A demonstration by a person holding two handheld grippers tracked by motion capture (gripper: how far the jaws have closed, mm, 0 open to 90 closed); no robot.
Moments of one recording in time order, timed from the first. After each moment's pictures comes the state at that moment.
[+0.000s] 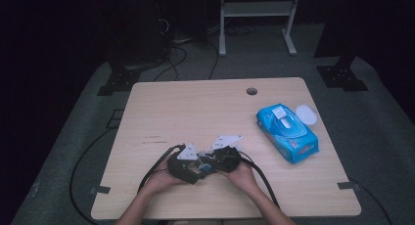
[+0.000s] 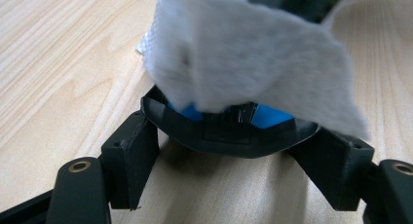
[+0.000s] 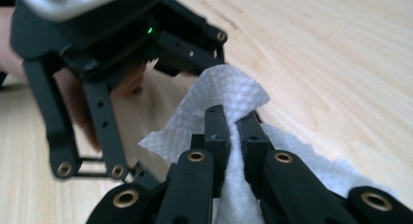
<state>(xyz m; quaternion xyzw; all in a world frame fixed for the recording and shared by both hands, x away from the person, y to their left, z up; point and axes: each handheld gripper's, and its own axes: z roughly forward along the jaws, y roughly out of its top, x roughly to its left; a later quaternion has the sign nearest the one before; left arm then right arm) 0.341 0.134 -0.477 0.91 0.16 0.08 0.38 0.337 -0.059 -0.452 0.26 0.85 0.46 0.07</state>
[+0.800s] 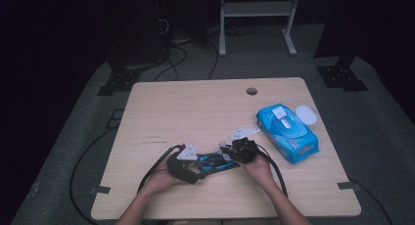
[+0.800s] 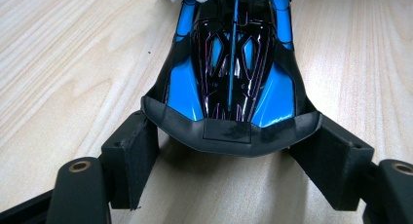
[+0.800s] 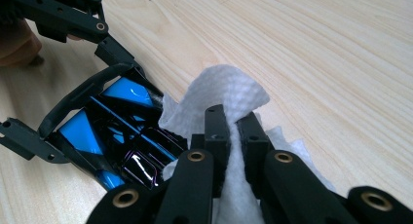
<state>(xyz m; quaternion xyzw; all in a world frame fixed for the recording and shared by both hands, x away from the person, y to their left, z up) 0.341 0.134 -0.477 0.91 0.16 0.09 0.38 0.361 -0.112 -0.456 0.32 0.84 0.42 0.12</state>
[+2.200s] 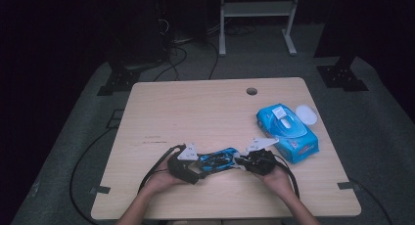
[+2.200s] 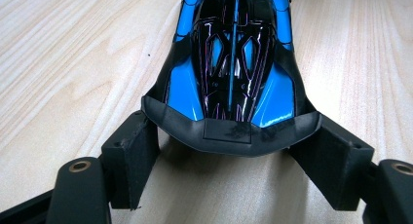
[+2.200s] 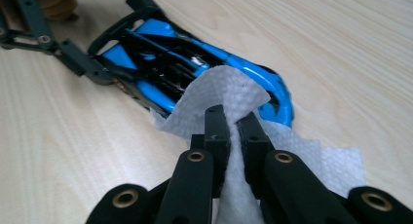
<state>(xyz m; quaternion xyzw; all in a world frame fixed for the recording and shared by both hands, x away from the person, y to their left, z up) 0.341 0.132 -0.477 0.91 0.16 0.09 0.38 0.328 -0.157 -0.458 0.31 0.85 0.41 0.11</state>
